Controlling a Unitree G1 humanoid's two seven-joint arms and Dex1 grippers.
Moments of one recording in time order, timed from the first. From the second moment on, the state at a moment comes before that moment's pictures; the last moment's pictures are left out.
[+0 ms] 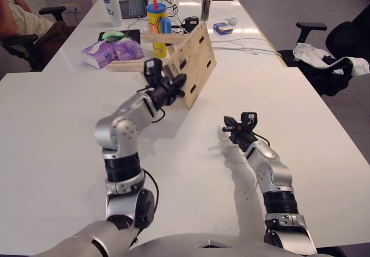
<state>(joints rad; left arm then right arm) -0.70 -0.11 0.37 -0.19 -0.62 1.14 0.03 -0.20 -0.12 -0.11 0.13 0.32 0.37 0.27</state>
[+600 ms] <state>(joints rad) -0.66 -0.11 0.75 -0.05 -1.39 0.79 0.58 -0.30 -0.11 -0.11 0.26 0.32 0.38 0.22</state>
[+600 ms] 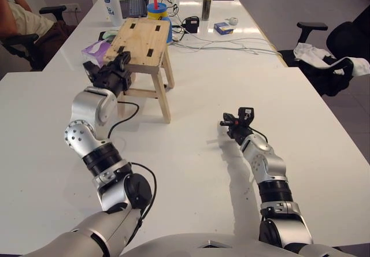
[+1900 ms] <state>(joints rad) -0.47 0.11 -0.35 0.09 -0.48 0.43 -0.11 -0.31 -0.14 -0.06 0.35 0.28 0.39 0.32</state>
